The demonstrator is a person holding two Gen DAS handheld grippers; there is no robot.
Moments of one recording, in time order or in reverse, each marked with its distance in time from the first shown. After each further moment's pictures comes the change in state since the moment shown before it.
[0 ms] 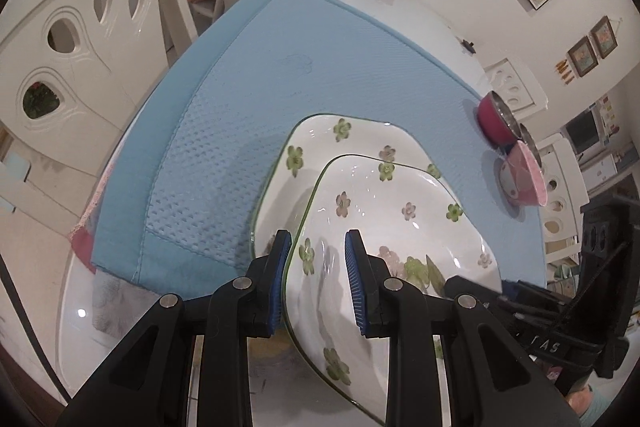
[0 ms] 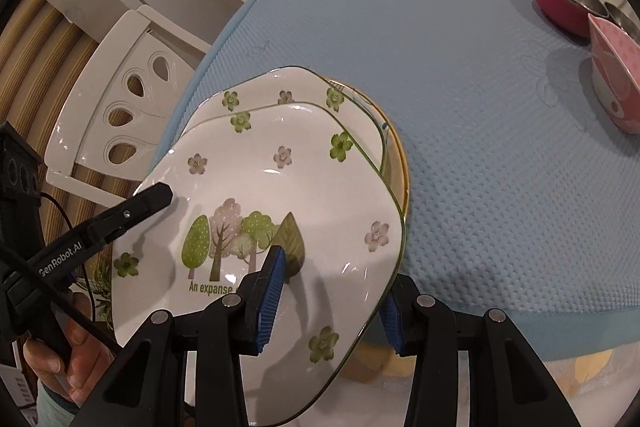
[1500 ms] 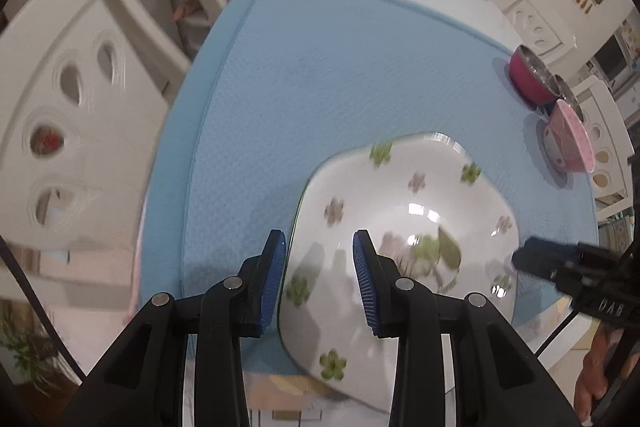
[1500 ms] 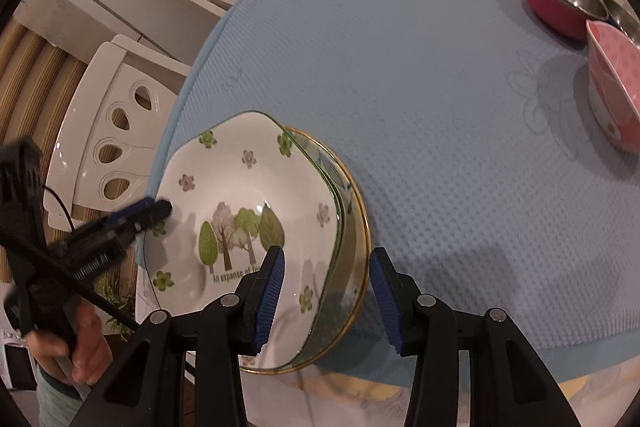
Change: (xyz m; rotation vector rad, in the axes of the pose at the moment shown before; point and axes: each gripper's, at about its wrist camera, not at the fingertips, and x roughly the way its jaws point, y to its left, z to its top) left arm 0.017 -0.033 0.056 0.222 0.091 0.184; right arm -0.004 -0.022 0.042 0.082 0.041 0.017
